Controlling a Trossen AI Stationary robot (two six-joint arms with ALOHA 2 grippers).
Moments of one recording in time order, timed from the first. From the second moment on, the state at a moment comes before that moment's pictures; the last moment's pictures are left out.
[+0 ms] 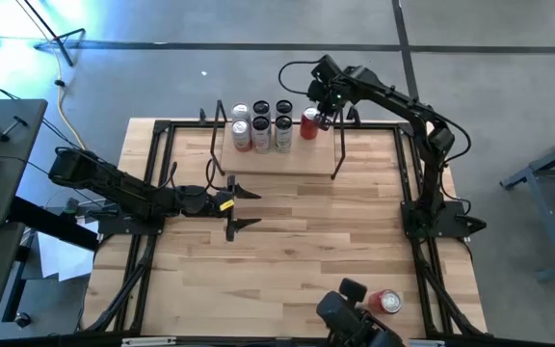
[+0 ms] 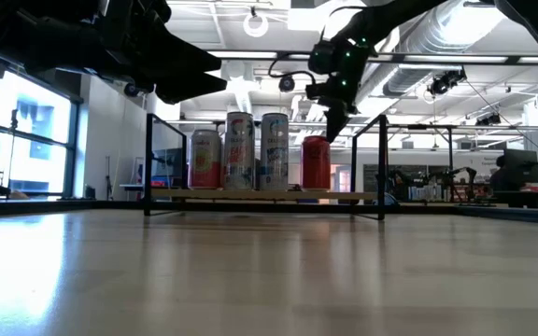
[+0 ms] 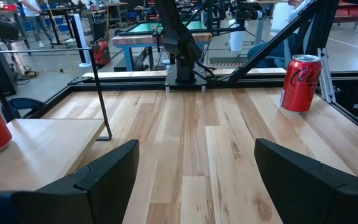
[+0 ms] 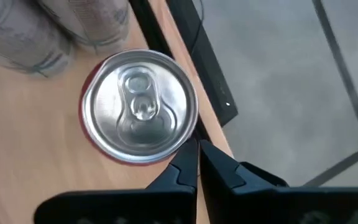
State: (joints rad) left arm -0.14 1.31 0.37 0.81 -0.19 0.01; right arm -0.75 1.94 1.83 -1.00 0.06 -0.37
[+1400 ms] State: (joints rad) left arm -0.14 1.31 0.37 0.81 -0.19 0.01; right arm -0.12 1.72 1.51 -0.88 0.12 -0.19
